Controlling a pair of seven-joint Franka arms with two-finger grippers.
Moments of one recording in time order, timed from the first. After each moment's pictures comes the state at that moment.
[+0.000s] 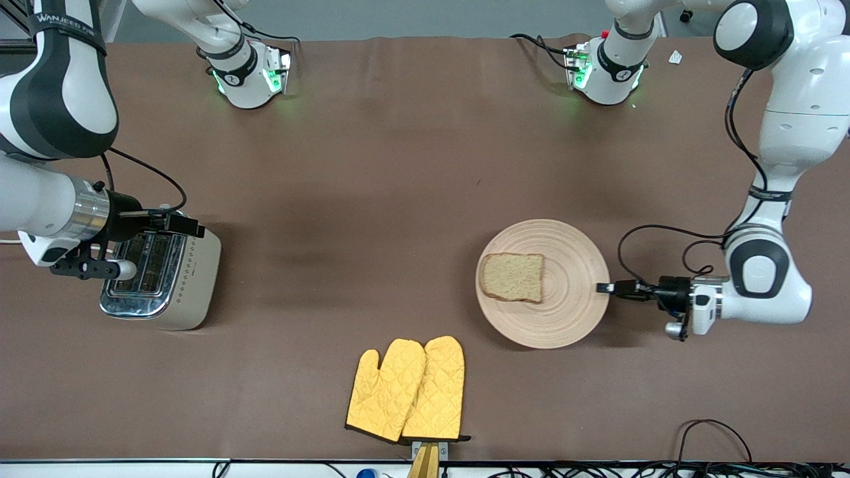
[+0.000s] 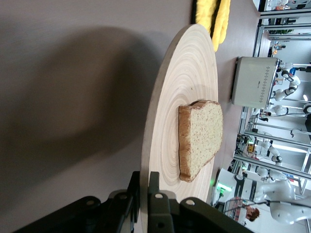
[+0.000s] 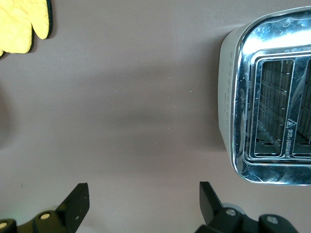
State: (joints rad) left arm 0.31 0.87 -0.32 -1.46 -0.77 1.83 0.57; right arm 0.14 0.26 -0.11 -1.54 0.24 1.61 0.11
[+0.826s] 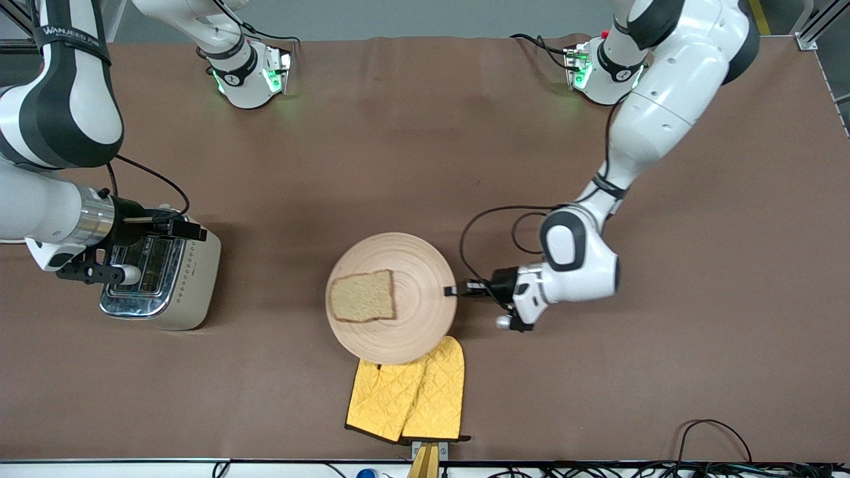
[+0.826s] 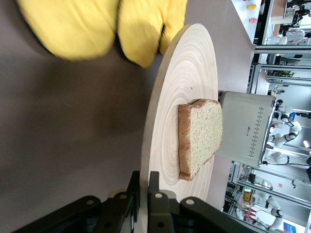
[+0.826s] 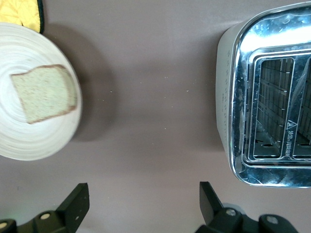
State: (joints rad) left arm -0.21 0.90 -0.41 -1.47 -1.11 2.43 0.36; right arm 0.14 0.27 -0.11 -1.55 0.23 1.61 0.12
